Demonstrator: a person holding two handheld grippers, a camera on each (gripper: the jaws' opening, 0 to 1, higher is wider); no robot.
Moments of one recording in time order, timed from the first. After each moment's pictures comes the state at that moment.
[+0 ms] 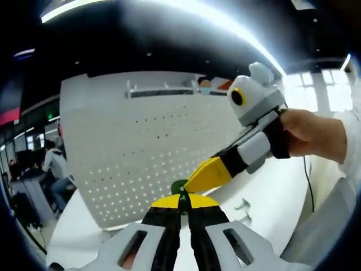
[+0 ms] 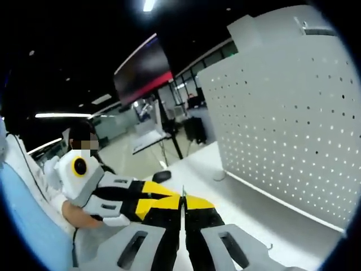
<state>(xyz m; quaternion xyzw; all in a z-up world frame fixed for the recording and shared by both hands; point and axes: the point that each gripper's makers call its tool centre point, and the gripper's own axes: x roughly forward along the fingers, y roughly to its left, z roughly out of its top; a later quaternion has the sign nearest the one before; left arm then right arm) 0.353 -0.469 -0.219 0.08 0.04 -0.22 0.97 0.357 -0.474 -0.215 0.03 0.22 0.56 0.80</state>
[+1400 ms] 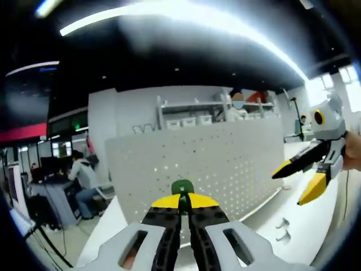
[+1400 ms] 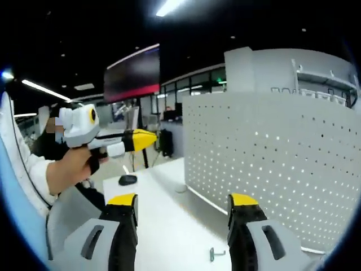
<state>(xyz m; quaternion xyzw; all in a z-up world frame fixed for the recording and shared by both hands) 0.407 -0.375 -0.137 0.07 -0.03 -0.10 0.99 0.369 -0.529 -0.185 -0.06 0.12 0.47 0.87</state>
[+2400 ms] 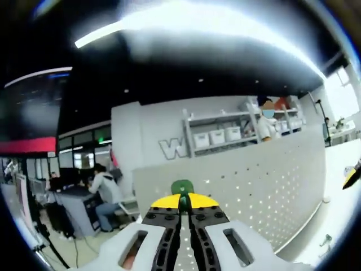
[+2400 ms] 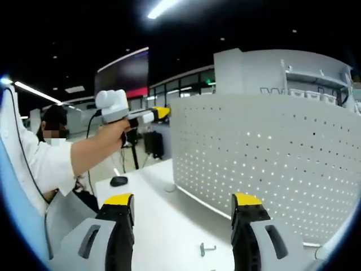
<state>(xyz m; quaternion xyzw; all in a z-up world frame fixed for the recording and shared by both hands) 0.510 -0.320 -0.091 0.09 -0.09 -0.01 0.99 0.379 -0.558 -0.185 -0.05 0.12 0.43 0.89</state>
